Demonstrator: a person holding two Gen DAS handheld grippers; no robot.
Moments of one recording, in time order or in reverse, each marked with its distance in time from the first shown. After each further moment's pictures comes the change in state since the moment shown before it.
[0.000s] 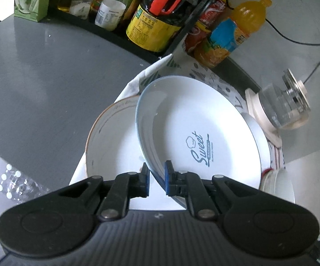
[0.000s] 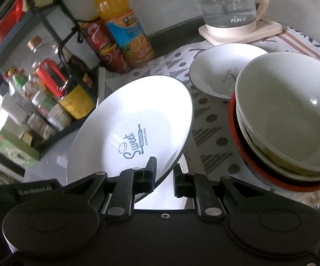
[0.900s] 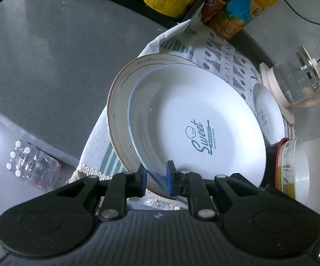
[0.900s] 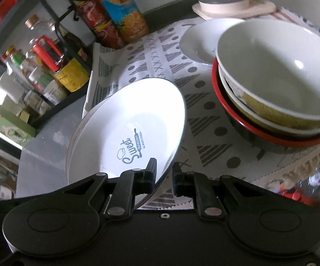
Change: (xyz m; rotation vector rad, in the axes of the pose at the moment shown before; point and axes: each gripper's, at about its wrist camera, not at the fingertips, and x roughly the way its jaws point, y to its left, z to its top) left arm 0.009 0.020 -0.023 -0.007 0.136 0.051; right arm -0.006 -0.017 -0.022 0.025 0.102 -0.012
